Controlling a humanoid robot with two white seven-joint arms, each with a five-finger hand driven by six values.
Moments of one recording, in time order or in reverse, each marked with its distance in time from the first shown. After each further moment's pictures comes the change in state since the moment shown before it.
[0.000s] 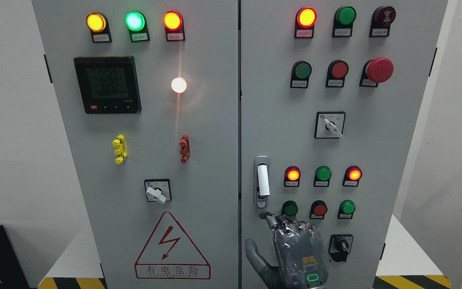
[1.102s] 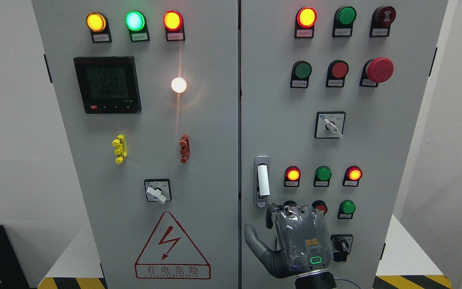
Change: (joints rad) left arm 0.000 0.000 0.000 0.000 0.000 0.000 0.000; right arm -0.079 0.005 -0.008 -0.042 -0.008 0.053 0.113
